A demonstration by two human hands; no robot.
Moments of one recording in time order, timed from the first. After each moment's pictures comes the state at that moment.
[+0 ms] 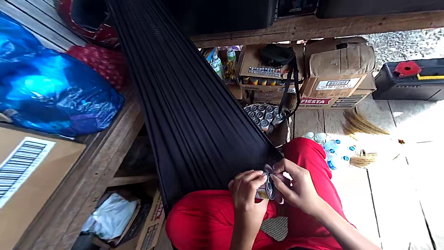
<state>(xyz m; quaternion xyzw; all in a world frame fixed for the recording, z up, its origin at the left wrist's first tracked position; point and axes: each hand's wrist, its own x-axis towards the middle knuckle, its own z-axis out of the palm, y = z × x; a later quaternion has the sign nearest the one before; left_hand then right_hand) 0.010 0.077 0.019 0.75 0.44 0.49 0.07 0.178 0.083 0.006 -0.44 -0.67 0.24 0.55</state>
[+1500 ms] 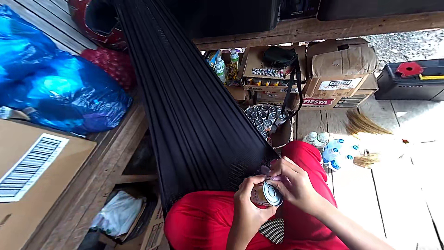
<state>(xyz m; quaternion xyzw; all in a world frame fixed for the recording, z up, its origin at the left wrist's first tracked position) -0.022 0.060 0.034 0.71 0.42 0.44 0.35 0.160 0.080 0.016 -0.39 -0.73 0.17 0.53</state>
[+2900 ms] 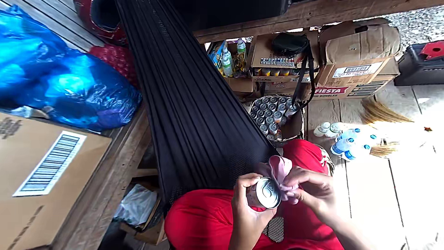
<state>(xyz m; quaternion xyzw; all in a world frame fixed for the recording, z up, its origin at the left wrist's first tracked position) -0.068 0.046 0.049 0.67 0.40 0.50 0.36 0.121 0.042 0.036 -0.31 -0.55 0.42 0.65</state>
